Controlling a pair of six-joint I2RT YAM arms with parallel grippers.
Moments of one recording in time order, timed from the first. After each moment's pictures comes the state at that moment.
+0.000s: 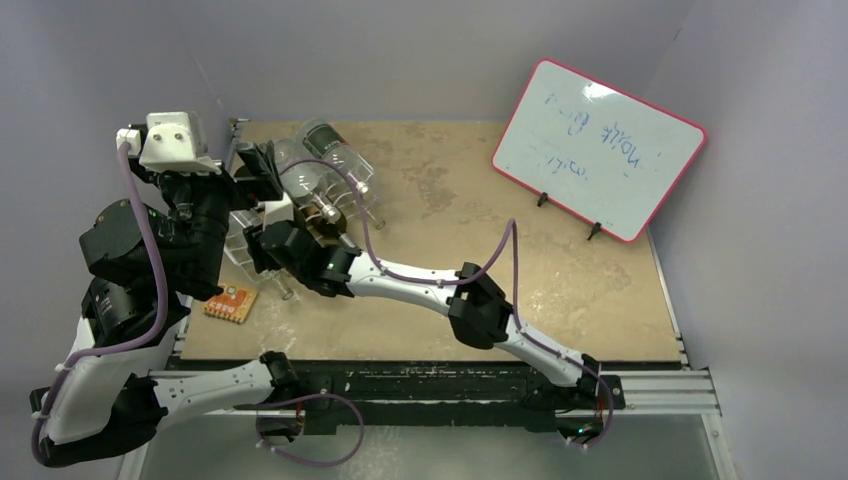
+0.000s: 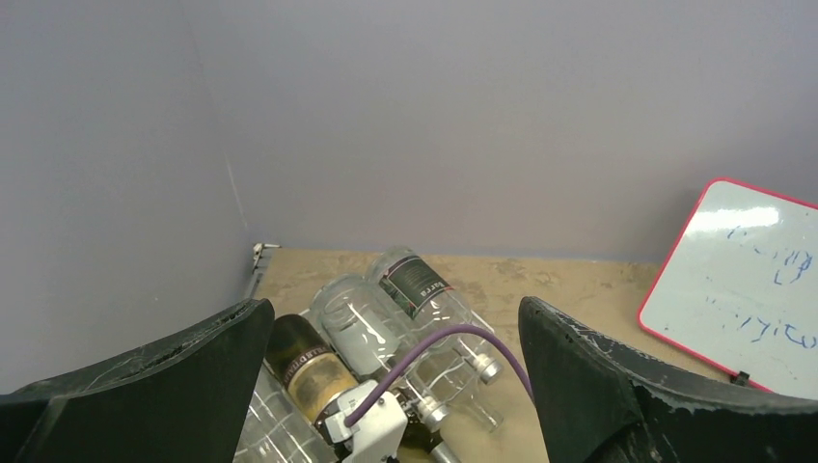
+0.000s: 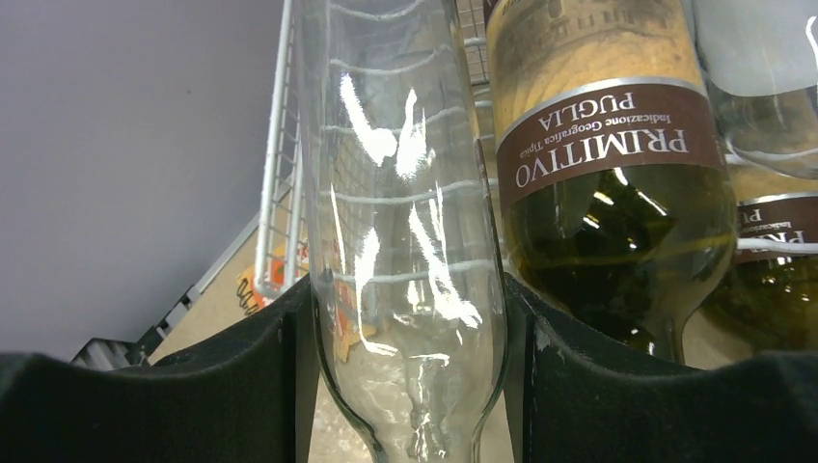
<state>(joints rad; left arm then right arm) -0.97 0.88 1.64 -0.52 -0.99 0.15 1.25 2.49 2.35 -0.19 0.44 0.42</state>
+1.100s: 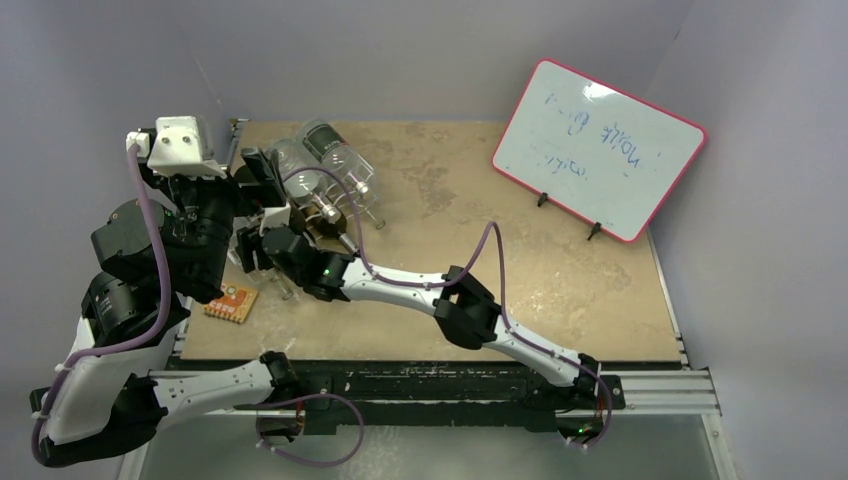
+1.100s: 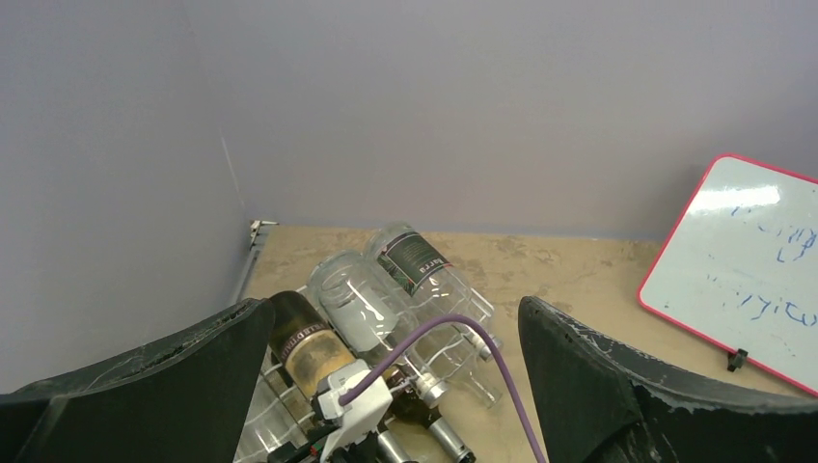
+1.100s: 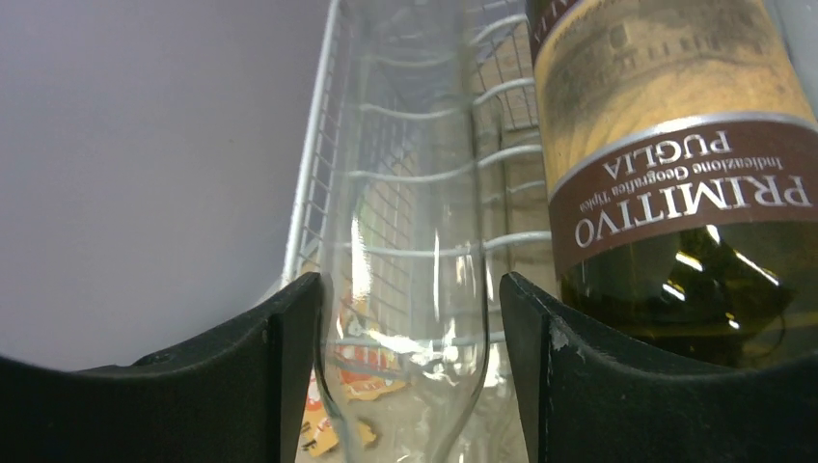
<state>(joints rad) -0.97 0.88 1.64 -0.62 -1.00 0.06 1.24 2.61 2.39 0.01 0.41 0.44</state>
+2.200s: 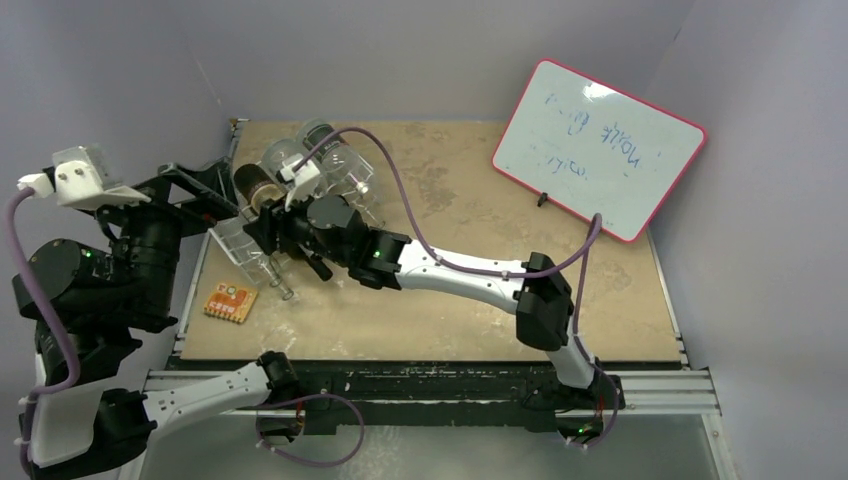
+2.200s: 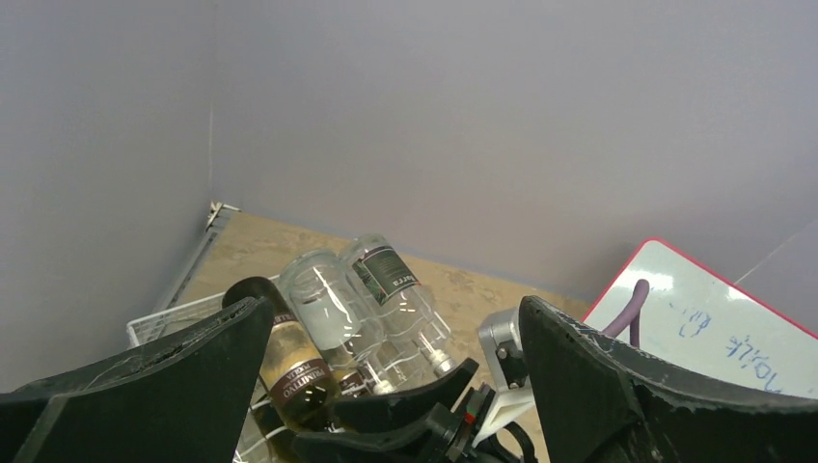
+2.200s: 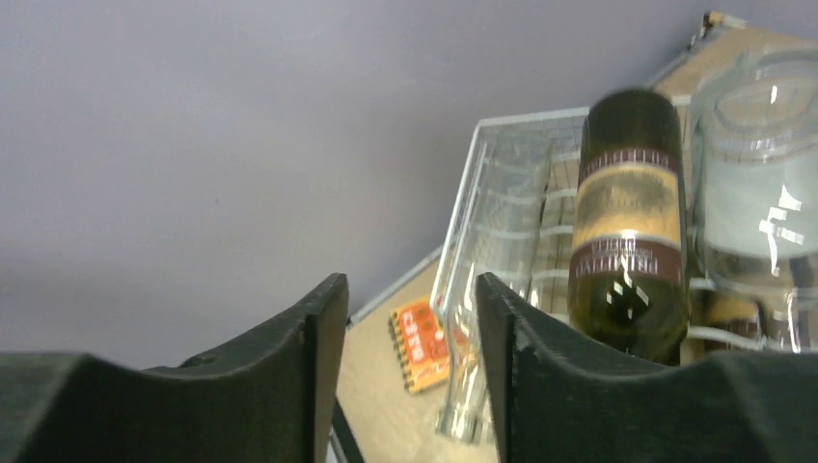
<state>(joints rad) -0.97 0.75 1.62 -0.64 -1.04 -0.10 1.22 2.09 1.95 0.14 0.22 0.41</state>
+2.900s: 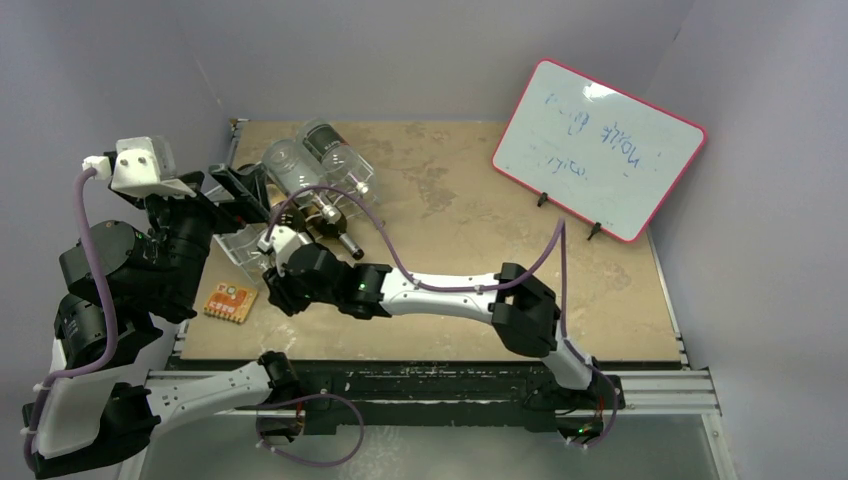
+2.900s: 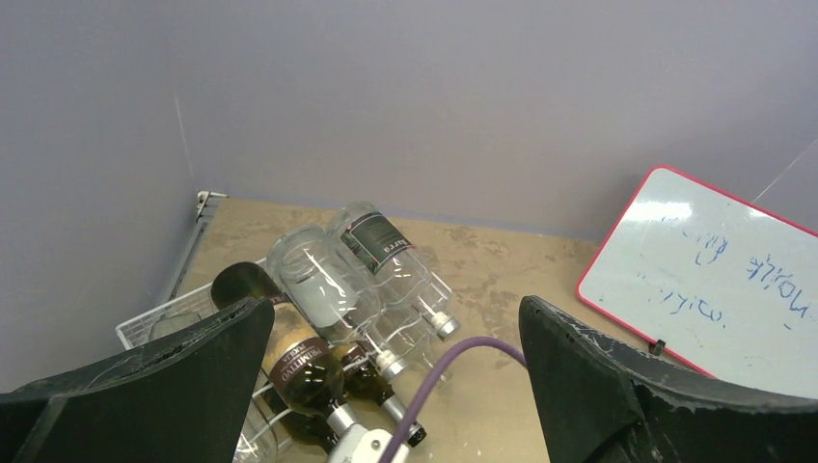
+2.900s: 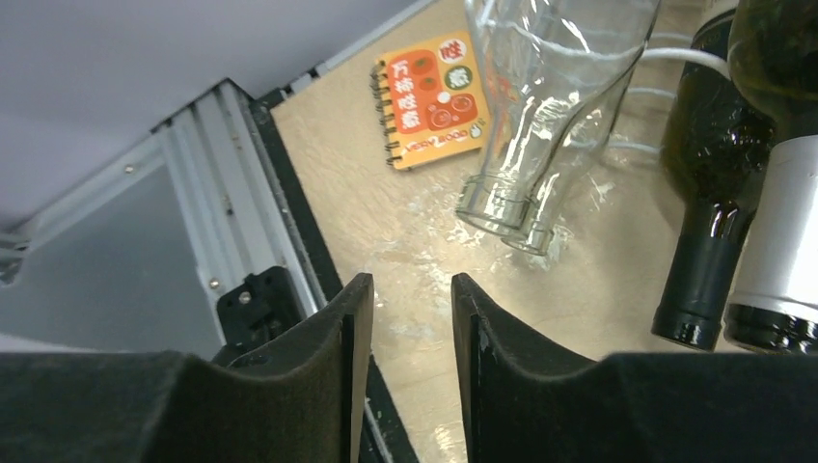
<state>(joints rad) -0.97 0.79 1.62 -0.72 -0.95 -0.12 1.31 2.11 1.78 -0.07 0.08 0.34</state>
